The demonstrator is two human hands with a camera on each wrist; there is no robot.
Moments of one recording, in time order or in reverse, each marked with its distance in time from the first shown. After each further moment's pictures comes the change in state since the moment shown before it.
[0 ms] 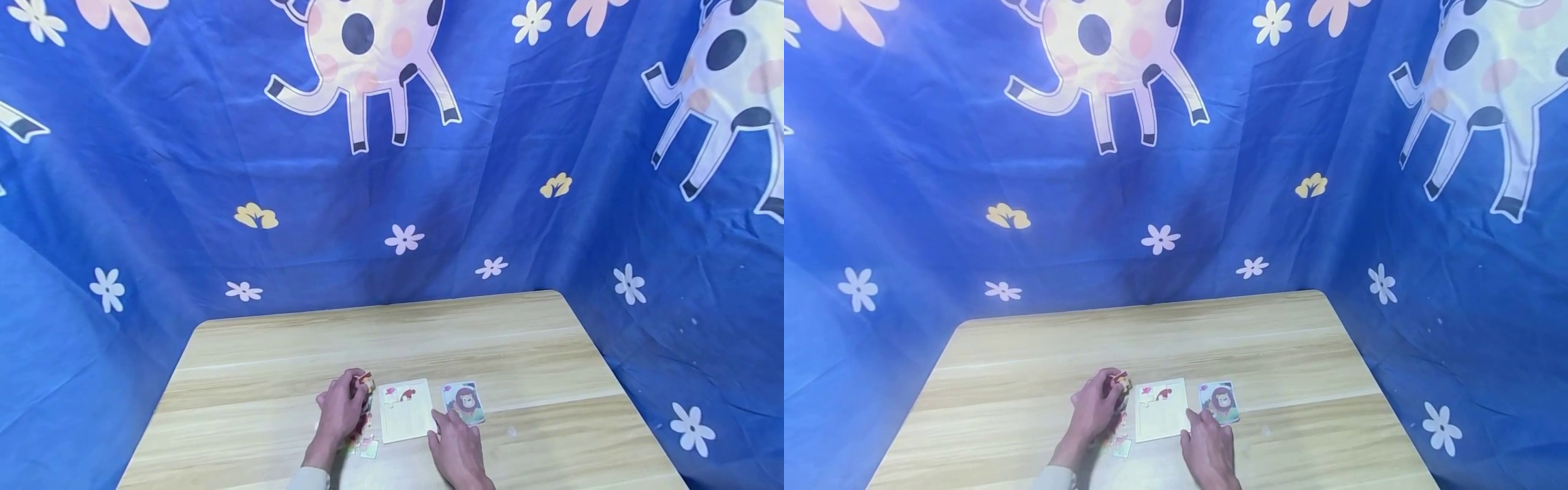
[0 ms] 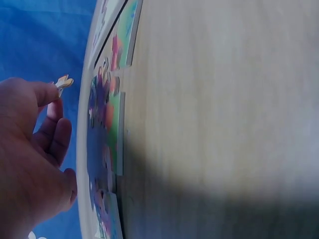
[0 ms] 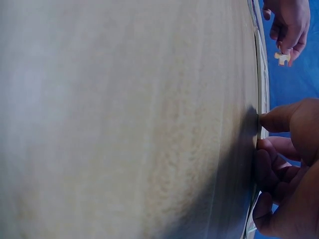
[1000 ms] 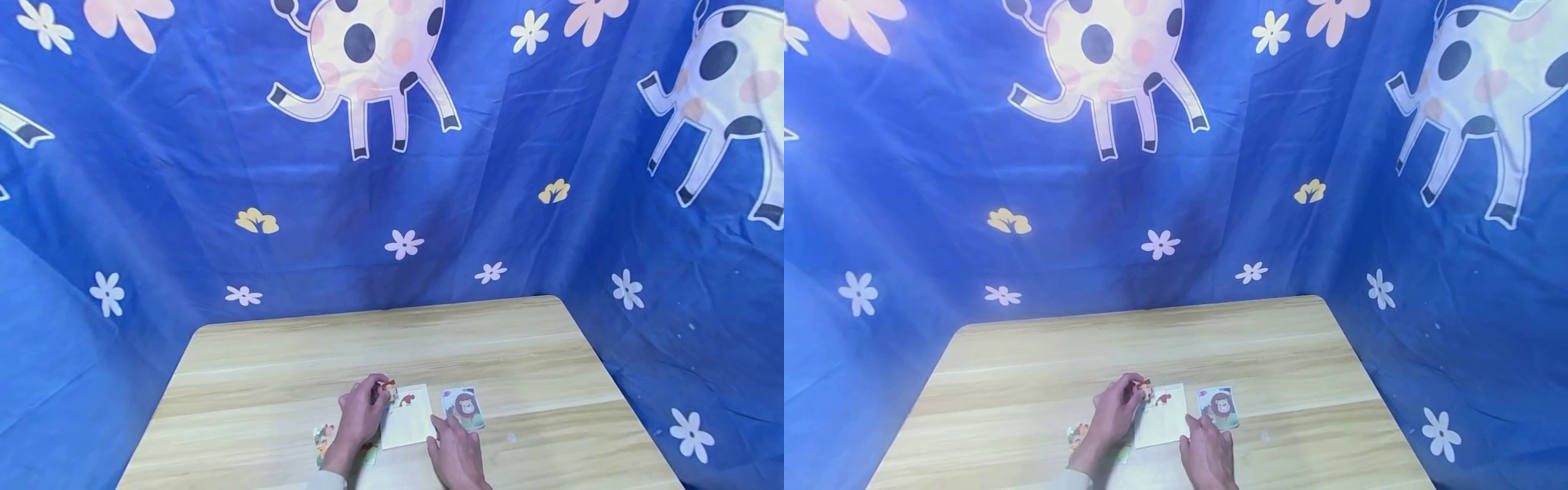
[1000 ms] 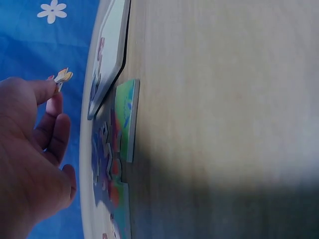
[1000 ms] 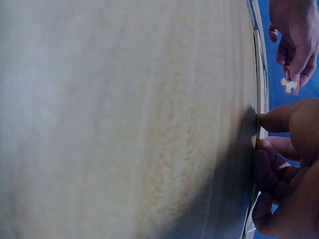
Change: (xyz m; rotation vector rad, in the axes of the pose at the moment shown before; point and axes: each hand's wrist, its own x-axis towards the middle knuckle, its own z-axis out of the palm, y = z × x) left_hand -0.004 0.023 0.025 -0.047 -0.035 0.113; right_hand 0.000 -0.001 0.001 0.009 -0.009 0.028
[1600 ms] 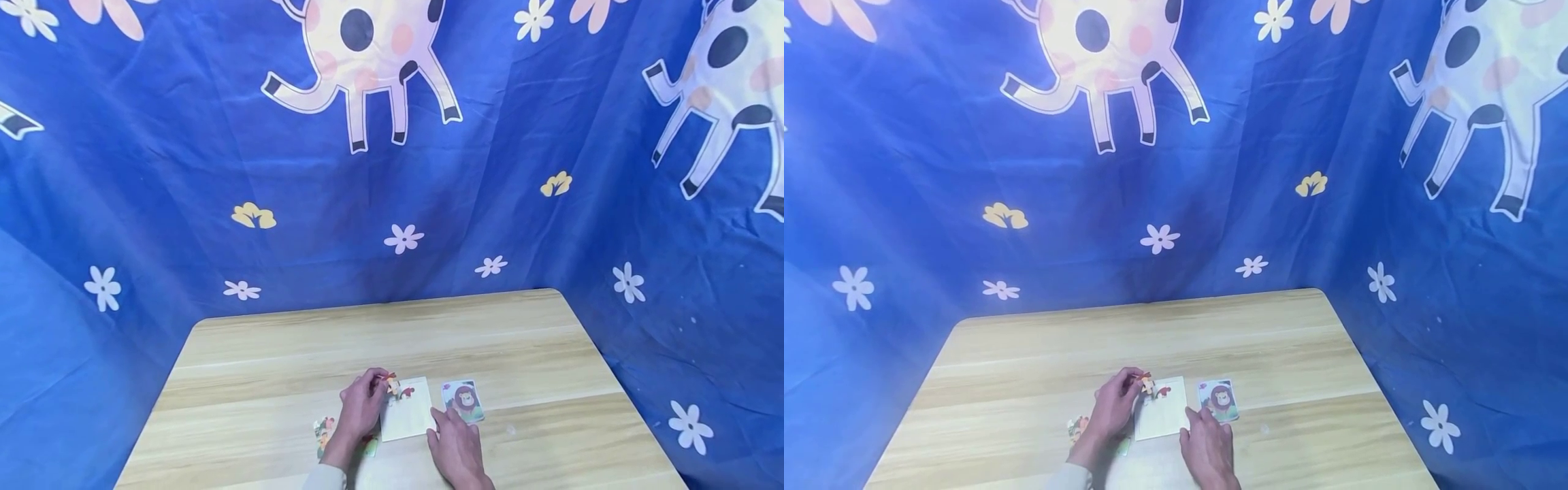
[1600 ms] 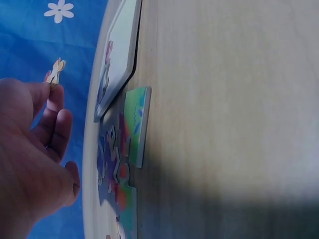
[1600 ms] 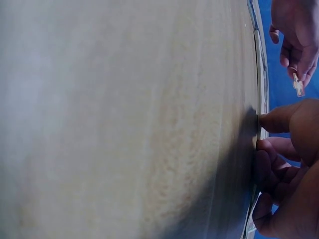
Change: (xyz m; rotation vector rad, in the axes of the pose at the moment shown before) left_hand 0.002 0.006 -0.006 -0.089 -0.052 -0.066; right_hand 0.003 -0.003 -0.003 -0.001 -0.031 0.017
